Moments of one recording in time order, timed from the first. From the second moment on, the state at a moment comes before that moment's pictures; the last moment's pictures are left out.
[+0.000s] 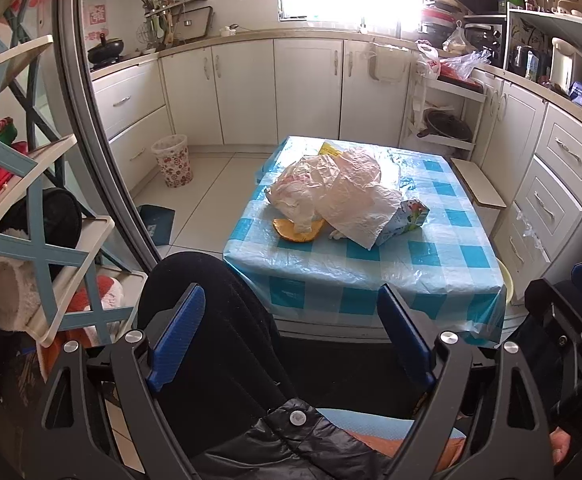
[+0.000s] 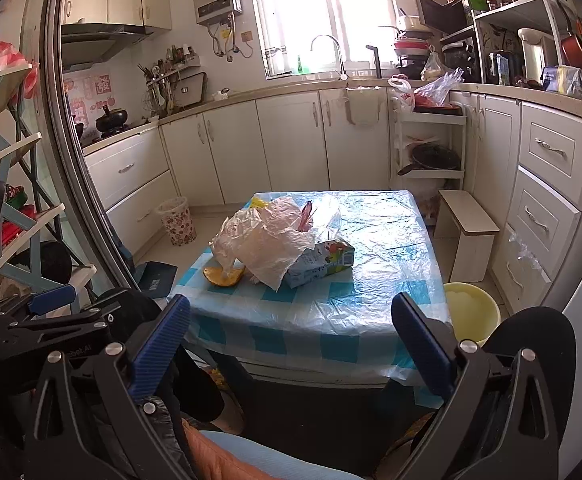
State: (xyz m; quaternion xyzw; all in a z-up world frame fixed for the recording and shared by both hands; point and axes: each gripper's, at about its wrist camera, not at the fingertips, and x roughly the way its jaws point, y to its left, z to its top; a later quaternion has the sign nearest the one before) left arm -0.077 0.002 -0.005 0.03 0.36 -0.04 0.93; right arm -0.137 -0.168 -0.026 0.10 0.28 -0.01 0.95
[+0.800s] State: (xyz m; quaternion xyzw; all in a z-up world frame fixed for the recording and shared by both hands) left arm -0.080 -0.002 -0.008 0.04 0.36 -0.05 0.93; right arm -0.161 -0.181 -0.013 0.12 0.29 0.00 0.95
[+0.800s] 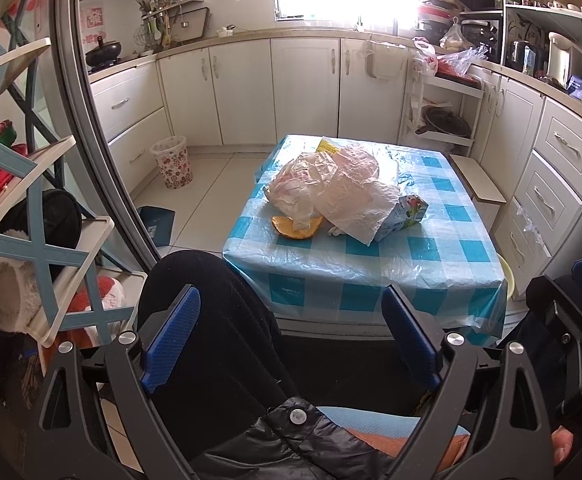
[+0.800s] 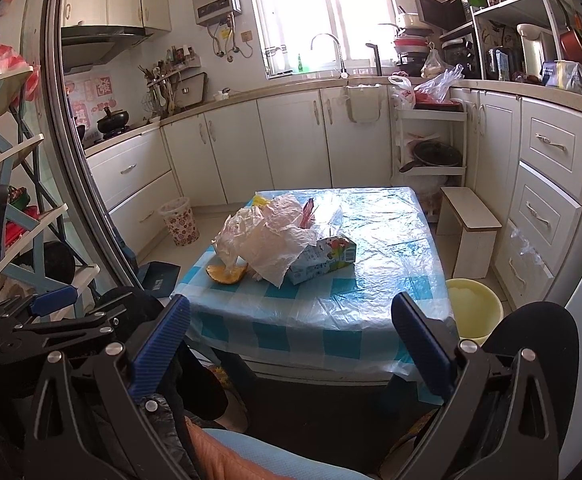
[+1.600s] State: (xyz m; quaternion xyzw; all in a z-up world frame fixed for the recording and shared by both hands) left arm -0.081 -0.001 -0.009 0.04 0.36 -0.05 0.93; right arm -0.163 -0.172 -0.028 0.12 0.29 0.00 0.95
